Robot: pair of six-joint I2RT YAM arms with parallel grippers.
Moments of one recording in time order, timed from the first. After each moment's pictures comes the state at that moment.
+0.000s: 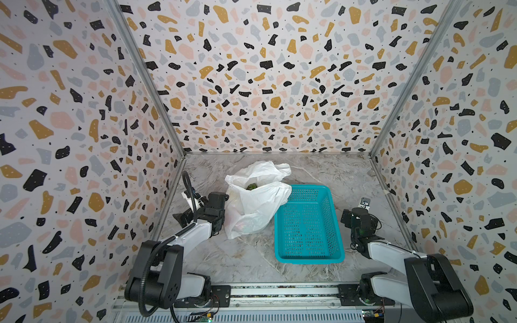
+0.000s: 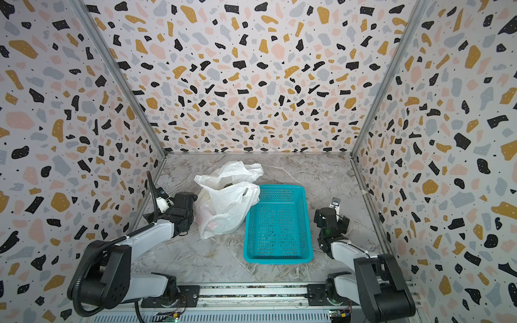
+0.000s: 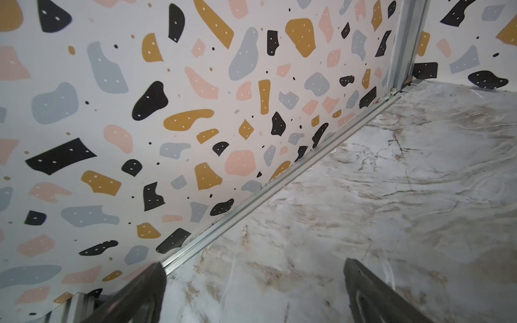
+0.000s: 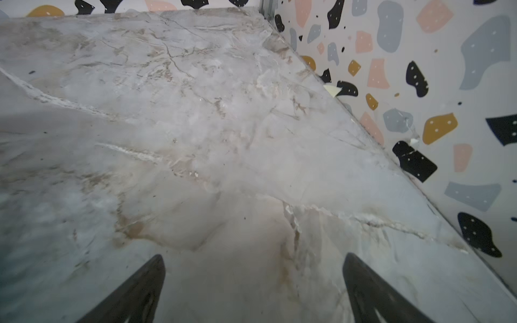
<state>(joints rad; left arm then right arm) -0.19 1.37 0.57 0.01 -1.16 -0.51 0.17 1.26 0.26 0.43 0.53 0.19</state>
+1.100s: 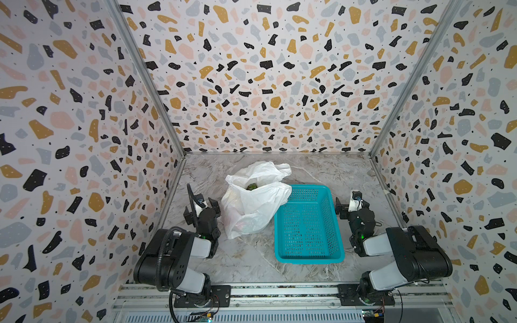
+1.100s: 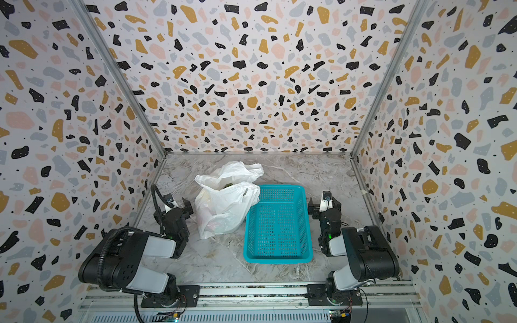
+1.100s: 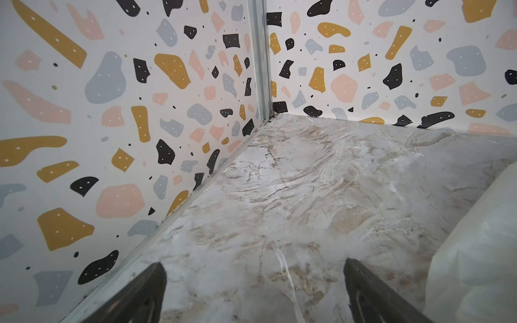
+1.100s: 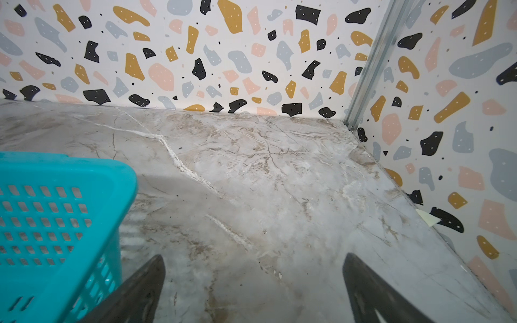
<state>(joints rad) -0.13 1.48 0.20 1.08 -0.65 -0.03 0.11 1.50 0.20 1.13 0.12 -0.07</state>
